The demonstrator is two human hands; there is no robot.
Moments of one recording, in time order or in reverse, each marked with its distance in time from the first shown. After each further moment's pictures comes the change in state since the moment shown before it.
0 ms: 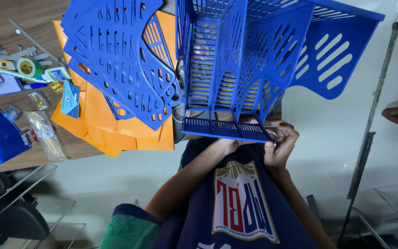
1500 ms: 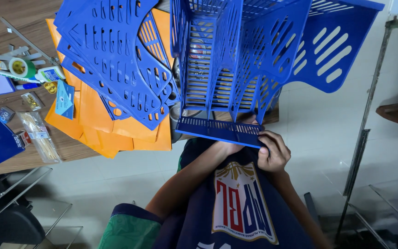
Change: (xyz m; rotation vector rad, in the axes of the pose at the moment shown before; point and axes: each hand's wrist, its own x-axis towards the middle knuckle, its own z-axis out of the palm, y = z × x) left_hand 0.010 0.000 0.025 -0.310 0.023 0.011; right_hand 0.009 -0.045 0.002 -0.539 -0.081 -0.284
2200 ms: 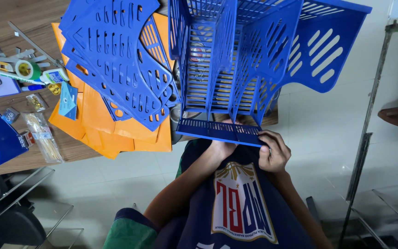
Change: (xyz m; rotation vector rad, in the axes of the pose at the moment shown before) left_hand -0.016 0.001 -0.040 -0.178 -0.011 0.213; right_hand 0.003 0.006 -0.002 0.032 -0.007 0.036
